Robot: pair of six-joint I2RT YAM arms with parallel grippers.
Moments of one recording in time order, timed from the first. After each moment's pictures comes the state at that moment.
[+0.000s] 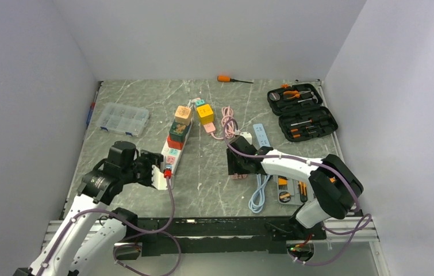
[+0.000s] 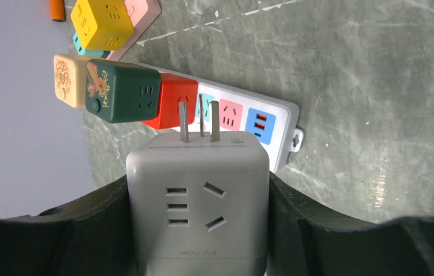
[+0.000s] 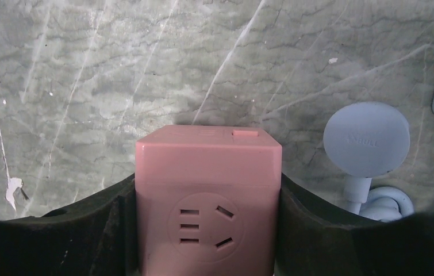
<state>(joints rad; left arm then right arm) -0.39 0.64 0.74 -0.85 0.40 1.32 0.77 1.51 0.80 -0.35 0.22 0.62</state>
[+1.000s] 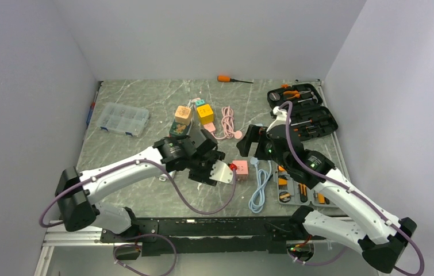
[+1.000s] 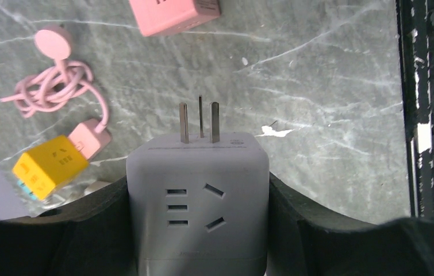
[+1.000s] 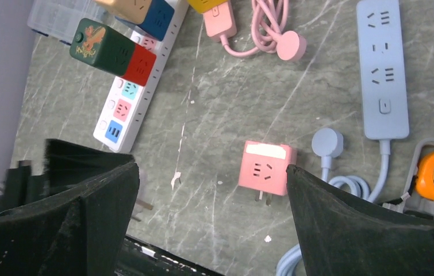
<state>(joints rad) -1.00 1.36 1.21 -0.82 0.13 0.92 0.74 0.92 0.95 -0.56 0.24 0.65</state>
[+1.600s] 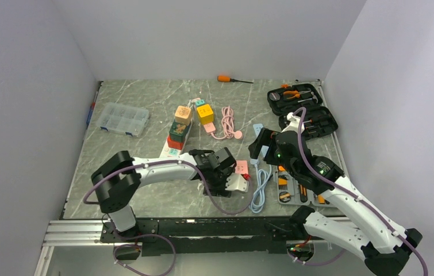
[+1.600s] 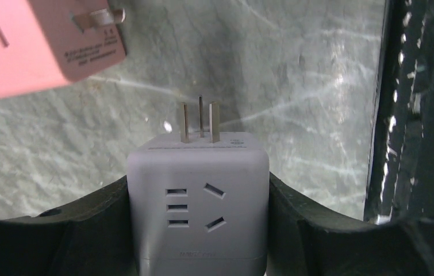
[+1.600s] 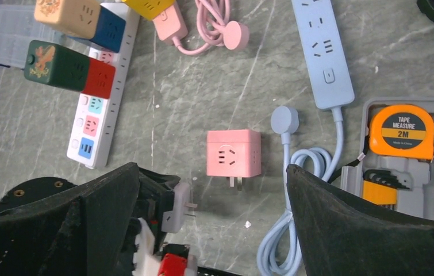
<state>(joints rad) -1.08 1.67 1.11 -0.61 0.16 0.67 0.72 0.82 0.93 -0.71 0.36 0.75</state>
